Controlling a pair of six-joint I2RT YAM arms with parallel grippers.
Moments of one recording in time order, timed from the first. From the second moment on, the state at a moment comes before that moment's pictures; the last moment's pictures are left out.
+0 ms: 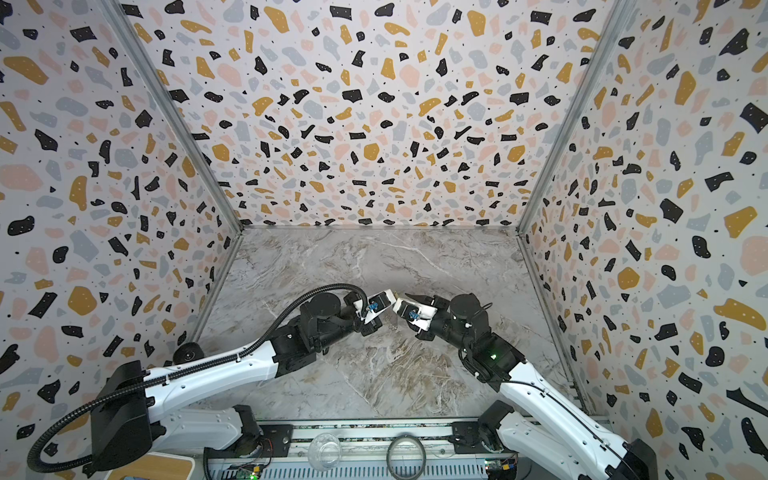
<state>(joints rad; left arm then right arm) -0.97 1.27 0.84 0.27 -0.06 0.47 0.68 0.81 0.67 -0.10 -0.22 -0.67</state>
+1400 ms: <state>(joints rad) -0.96 1.27 0.85 0.27 -0.02 0.44 0.73 0.93 0.64 0.09 -0.05 -0.63</state>
